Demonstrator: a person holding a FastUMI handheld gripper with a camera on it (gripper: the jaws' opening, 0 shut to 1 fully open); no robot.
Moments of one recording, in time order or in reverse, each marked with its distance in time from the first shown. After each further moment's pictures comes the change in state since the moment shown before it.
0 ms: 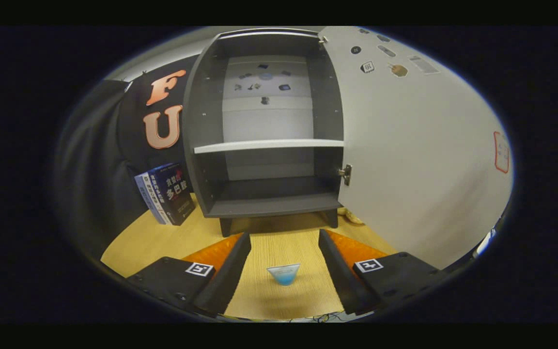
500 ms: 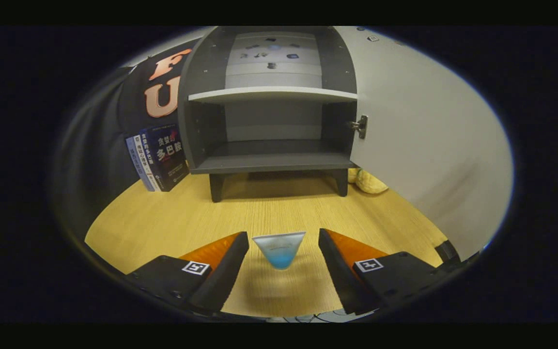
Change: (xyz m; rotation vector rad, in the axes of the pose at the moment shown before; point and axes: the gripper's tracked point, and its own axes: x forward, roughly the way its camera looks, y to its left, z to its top) arm 0.042 -0.007 -0.087 -0.031 0.166 0.024
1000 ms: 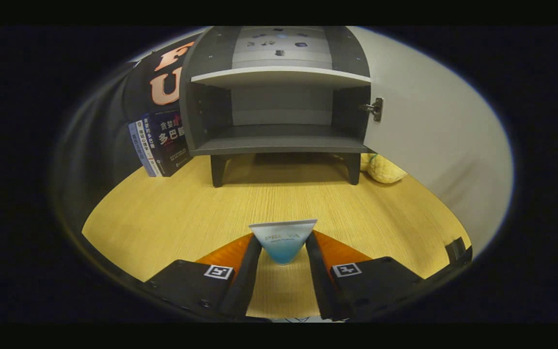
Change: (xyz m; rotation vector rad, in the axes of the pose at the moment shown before) arm 0.012 0.003 -0.020 -0.016 0.091 0.045
